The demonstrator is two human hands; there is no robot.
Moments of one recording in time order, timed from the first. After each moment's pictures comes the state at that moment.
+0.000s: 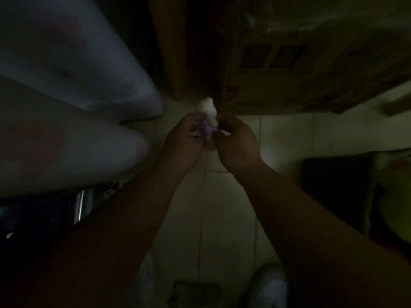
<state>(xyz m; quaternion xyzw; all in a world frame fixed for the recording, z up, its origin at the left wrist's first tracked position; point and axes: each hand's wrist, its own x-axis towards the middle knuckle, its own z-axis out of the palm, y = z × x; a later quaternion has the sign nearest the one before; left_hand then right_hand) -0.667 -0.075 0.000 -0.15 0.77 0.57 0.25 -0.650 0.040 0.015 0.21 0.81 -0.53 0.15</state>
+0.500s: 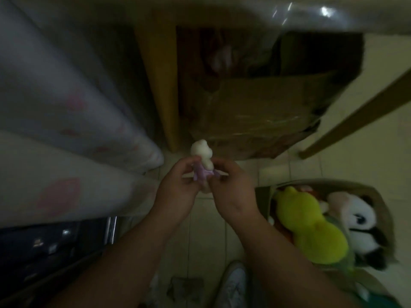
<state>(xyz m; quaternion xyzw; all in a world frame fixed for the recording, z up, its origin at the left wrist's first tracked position) -0.620 -0.042 0.314 -0.12 0.74 0.63 0.22 -0.603 0.078 0.318 0.22 0.80 -0.55 0.11</state>
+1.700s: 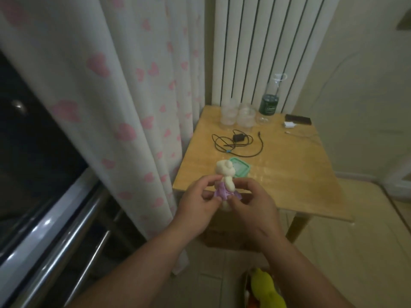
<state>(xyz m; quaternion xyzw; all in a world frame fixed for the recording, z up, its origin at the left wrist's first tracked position) -0.524 -0.031 0.868 0.04 0.77 0.63 0.05 -0.511 0.114 0.873 0.05 0.84 -0.53 -0.05</state>
